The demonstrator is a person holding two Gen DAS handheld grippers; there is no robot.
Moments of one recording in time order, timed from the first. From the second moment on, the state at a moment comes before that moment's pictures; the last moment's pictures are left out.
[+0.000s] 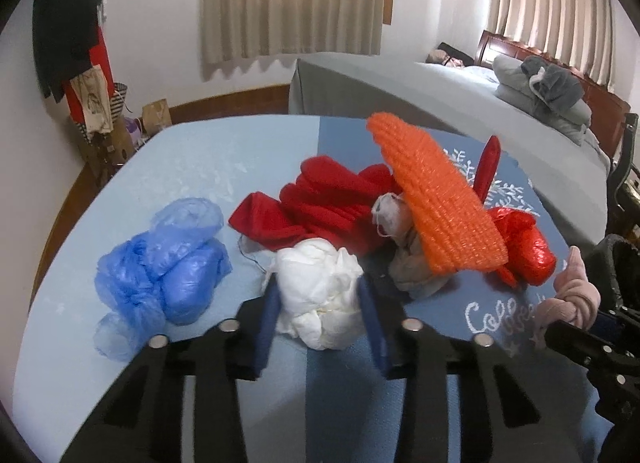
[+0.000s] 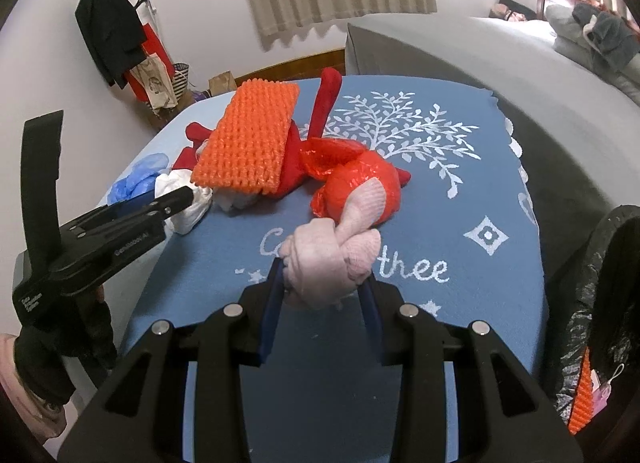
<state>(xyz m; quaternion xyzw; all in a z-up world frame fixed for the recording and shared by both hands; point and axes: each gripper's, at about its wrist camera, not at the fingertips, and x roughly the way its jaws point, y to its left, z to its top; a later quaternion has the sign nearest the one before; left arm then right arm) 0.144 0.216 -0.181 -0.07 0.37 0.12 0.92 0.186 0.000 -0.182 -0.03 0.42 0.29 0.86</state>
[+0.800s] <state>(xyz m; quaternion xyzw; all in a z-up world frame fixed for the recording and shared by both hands) 0.093 0.151 -0.121 -0.07 0.31 0.06 0.94 0.152 -0.050 -0.125 -0.02 0.38 0.29 0.88</state>
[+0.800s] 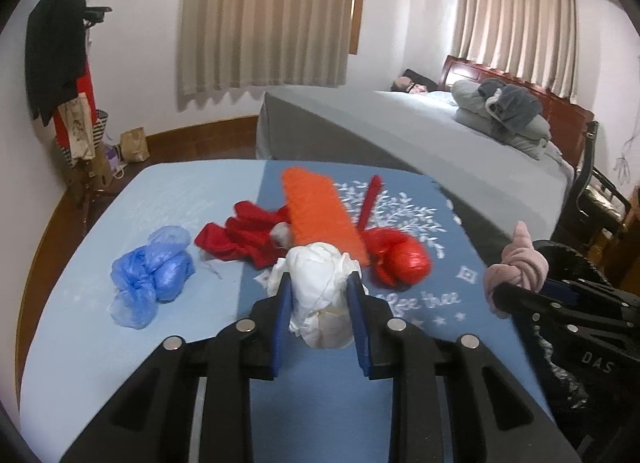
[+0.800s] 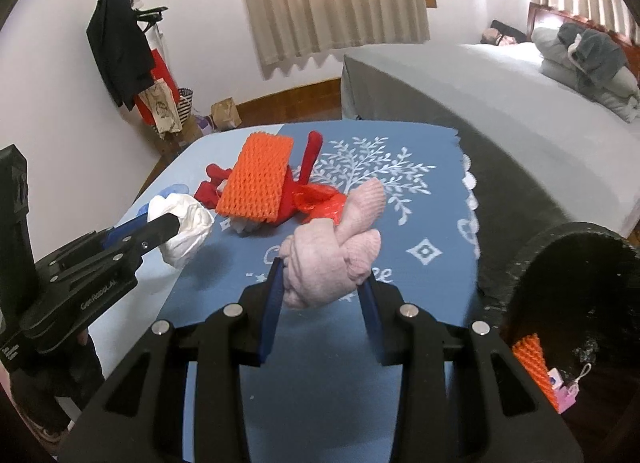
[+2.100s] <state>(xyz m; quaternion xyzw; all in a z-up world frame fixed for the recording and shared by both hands) 0.111 -0.064 -0.087 -0.01 0.27 -0.16 0.95 0.109 -0.269 -0.098 0.04 0.34 0.10 0.94</state>
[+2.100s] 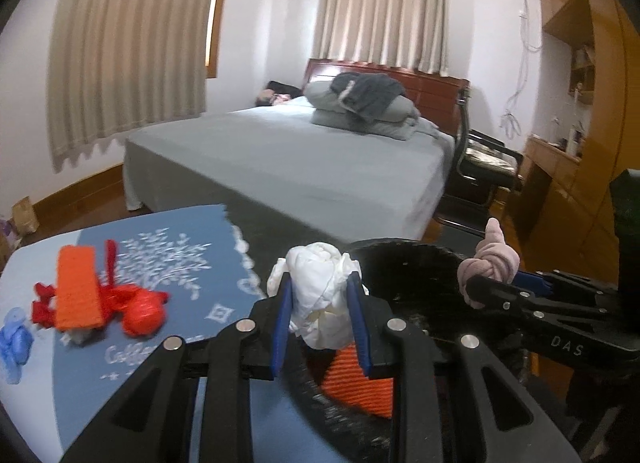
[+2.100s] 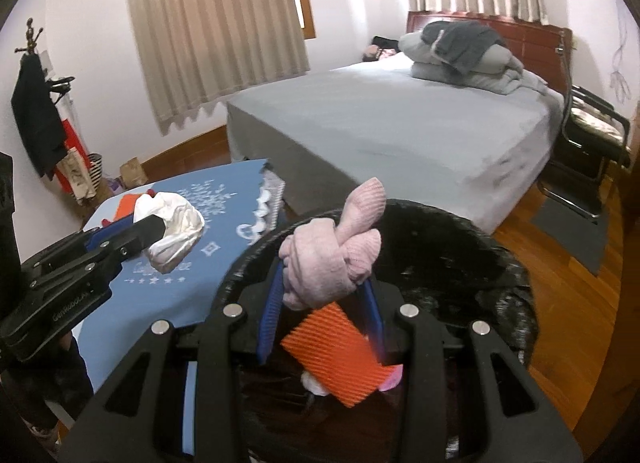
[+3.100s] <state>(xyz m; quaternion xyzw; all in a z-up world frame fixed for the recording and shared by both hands) 0.137 -0.090 -0.096 -0.02 0.29 -0.20 0.94 0.099 -0.329 -0.106 0.06 0.32 0.00 0.95</state>
